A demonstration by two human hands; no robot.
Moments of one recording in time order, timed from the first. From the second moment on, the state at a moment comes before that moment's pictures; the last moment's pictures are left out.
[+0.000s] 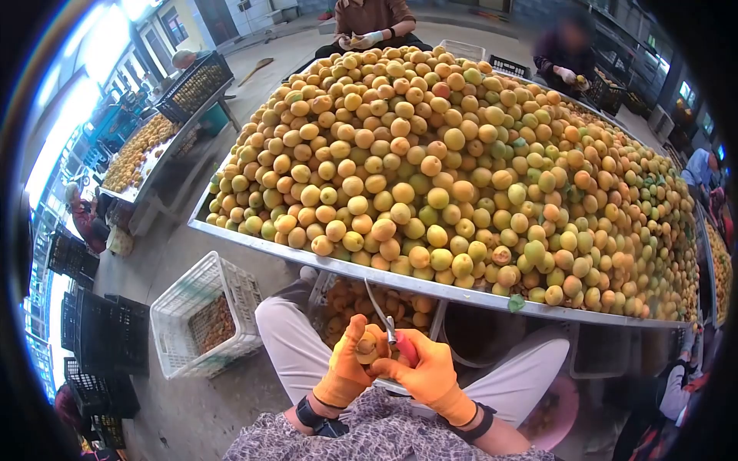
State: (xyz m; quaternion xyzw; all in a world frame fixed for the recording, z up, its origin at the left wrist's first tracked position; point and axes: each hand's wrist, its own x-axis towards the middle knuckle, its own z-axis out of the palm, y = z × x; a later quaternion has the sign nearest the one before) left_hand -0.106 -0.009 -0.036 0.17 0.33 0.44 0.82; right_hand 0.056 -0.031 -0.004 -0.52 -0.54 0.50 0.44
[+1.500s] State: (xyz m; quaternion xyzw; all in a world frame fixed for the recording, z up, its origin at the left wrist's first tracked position) left_hand -0.082 0.132 -0.011 0.59 0.39 0.43 0.57; right_hand 0.131 -0.056 0.023 -0.51 -0.41 0.54 0.53
